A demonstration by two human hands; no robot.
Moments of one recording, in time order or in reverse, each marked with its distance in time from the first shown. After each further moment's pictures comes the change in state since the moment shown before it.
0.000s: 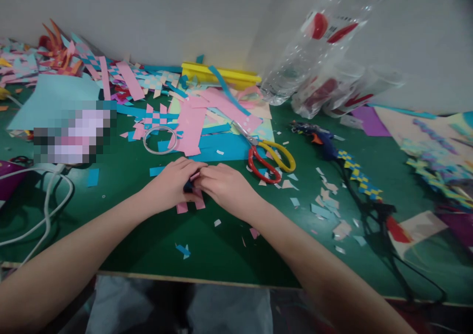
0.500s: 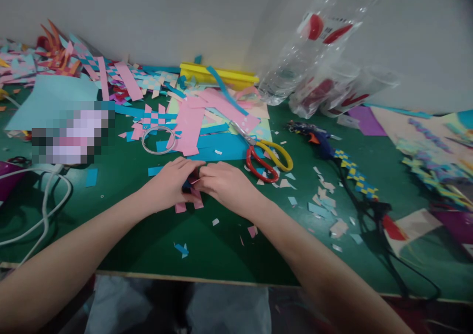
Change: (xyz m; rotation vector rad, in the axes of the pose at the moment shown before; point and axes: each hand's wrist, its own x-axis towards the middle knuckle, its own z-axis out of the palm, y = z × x) left_hand 0.001 0.000 0.000 0.000 -0.021 -0.038; right_hand 0.000 0.003 -0.008 0.018 -0.013 -0.002
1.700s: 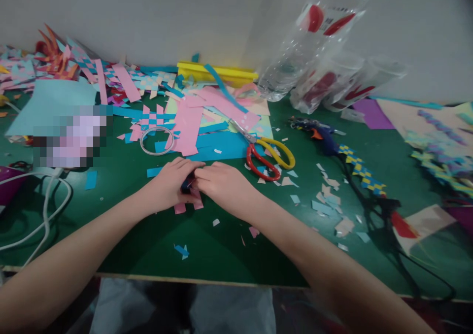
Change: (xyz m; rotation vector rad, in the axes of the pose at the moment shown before) left_hand 0.002 -0.004 0.001 -0.020 0.016 0.026; right_hand 0.007 -0.007 -0.011 -0.120 -0.151 -0.029
